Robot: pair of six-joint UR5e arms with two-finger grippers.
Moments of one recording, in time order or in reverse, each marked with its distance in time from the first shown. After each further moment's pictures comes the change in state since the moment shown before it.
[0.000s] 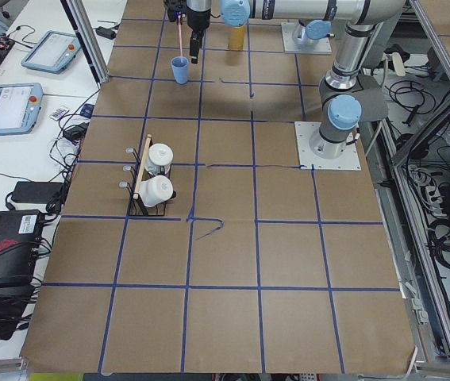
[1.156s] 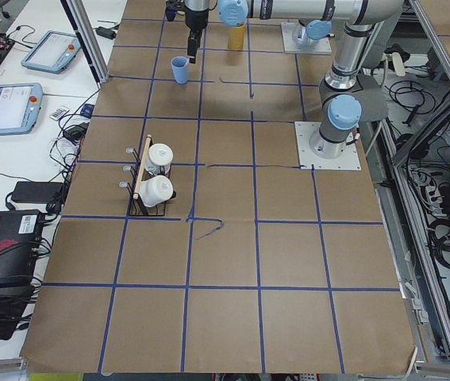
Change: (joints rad) left arm 0.001 -0.013 0.014 0.002 0.000 0.000; right arm 0.008 -0.128 -0.039 -0.101 -0.560 -0.329
